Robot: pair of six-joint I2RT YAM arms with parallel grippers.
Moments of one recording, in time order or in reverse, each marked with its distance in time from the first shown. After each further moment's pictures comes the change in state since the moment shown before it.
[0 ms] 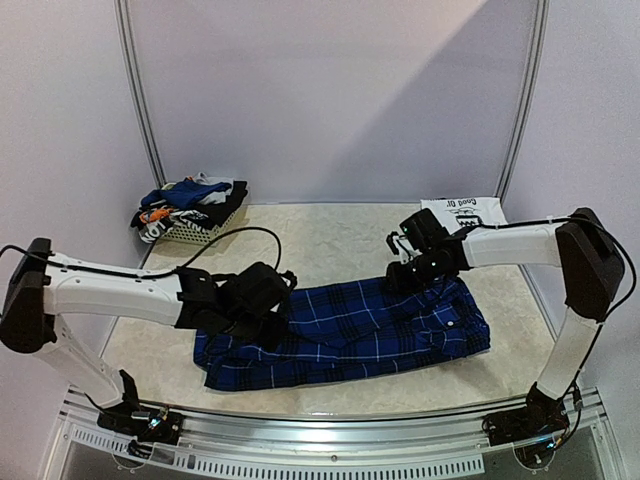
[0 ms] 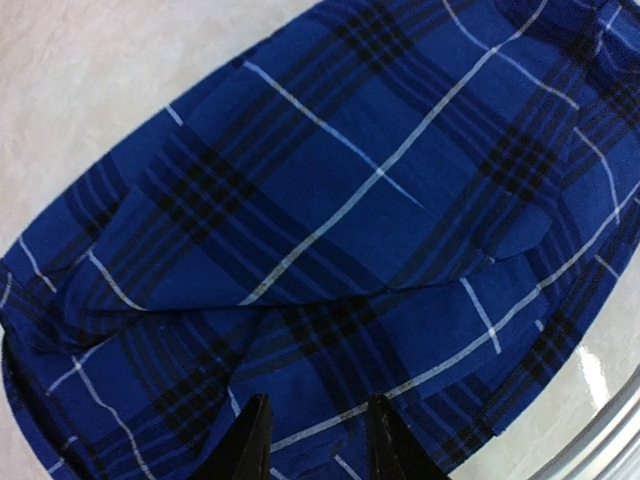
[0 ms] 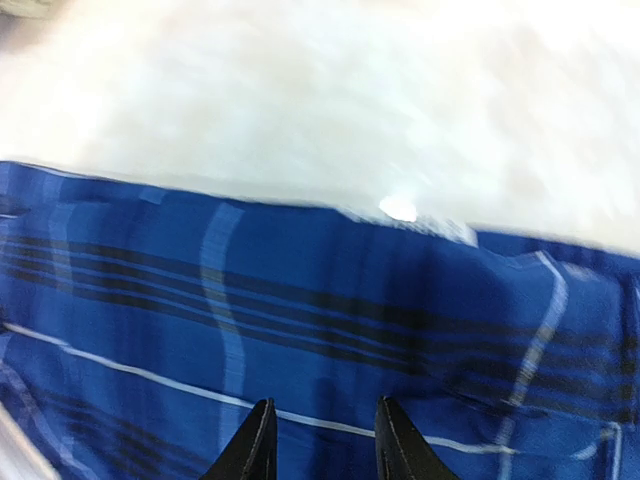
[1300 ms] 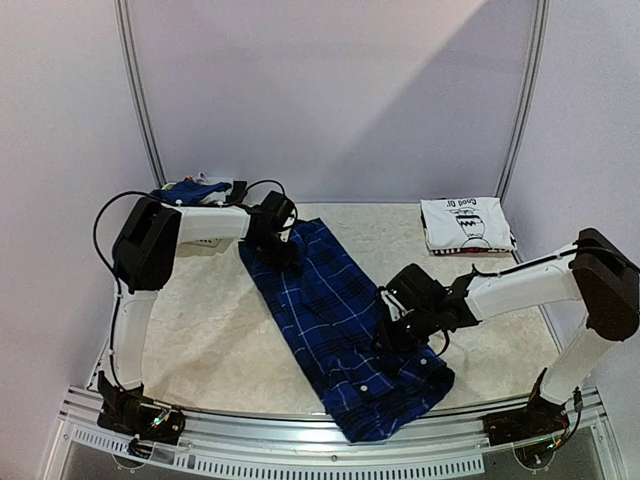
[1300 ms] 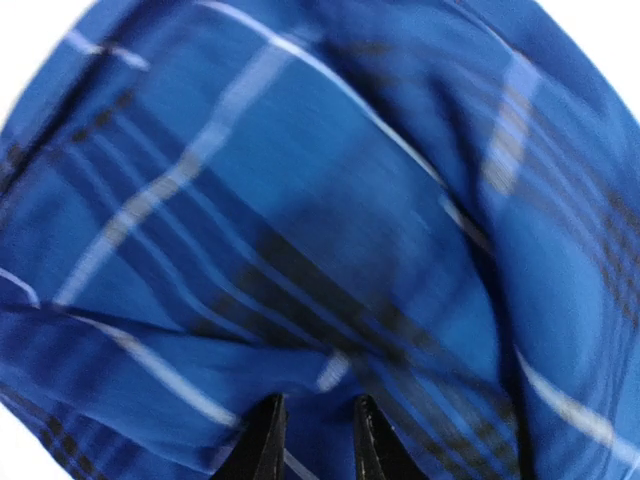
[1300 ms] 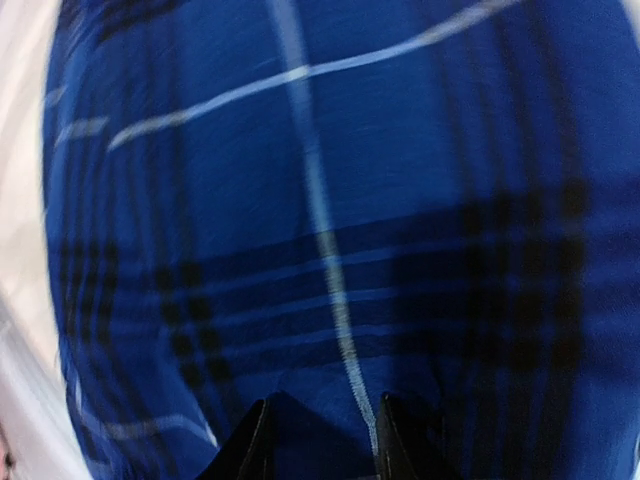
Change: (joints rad) left arm 0.525 0.787 0.779 -0.025 0.172 0.289; right arm 0.266 -0.127 -0.310 0.101 -0.021 0.233
